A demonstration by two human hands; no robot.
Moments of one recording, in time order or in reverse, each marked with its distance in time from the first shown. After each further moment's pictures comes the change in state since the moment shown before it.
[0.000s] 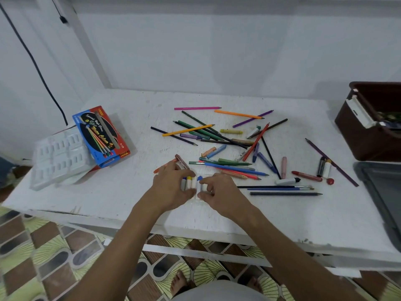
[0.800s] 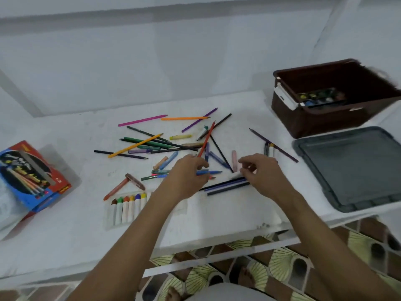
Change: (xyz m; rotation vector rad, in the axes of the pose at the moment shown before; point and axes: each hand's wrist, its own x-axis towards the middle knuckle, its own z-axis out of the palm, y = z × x) left_hand 0.059 0.120 0.021 -0.100 -0.046 0.352; right_hand -0.063 0.120 -0.111 0.017 0.459 0.197
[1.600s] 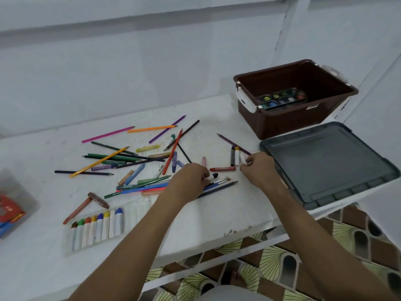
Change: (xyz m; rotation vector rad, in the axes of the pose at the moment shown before) left_hand 0.044 0.073 0.045 0.170 -0.202 0.093; right_hand 0.013 0.067 -0.038 -0.014 0.154 0.386
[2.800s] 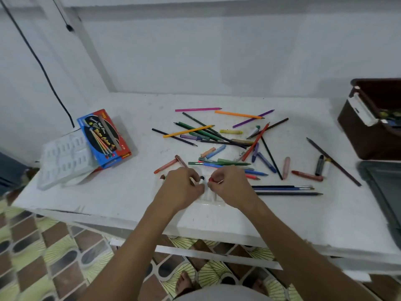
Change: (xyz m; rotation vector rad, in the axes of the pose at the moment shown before) left_hand -0.153 -0.121 -0.022 -0.278 0.315 -0.561; right_hand -0.106 -0.164 0.125 0.075 -0.531 -0.422
